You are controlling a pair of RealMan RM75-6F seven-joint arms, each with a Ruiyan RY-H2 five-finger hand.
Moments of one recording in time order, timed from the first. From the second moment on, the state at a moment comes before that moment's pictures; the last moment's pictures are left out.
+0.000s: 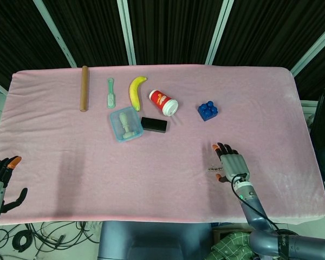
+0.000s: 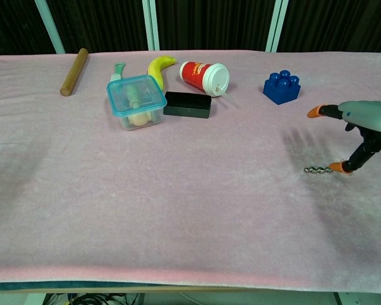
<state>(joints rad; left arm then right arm) -0.05 -1.10 0.01 -1.64 1.56 1.50 -0.13 0.63 -1.41 0.11 -1.72 -0.79 1.11 -0.55</state>
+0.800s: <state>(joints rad) -0.04 -1.11 0.01 -1.63 1.58 1.52 -0.13 0.25 -1.23 -0.07 -1.73 -1.32 1.63 -0.24</state>
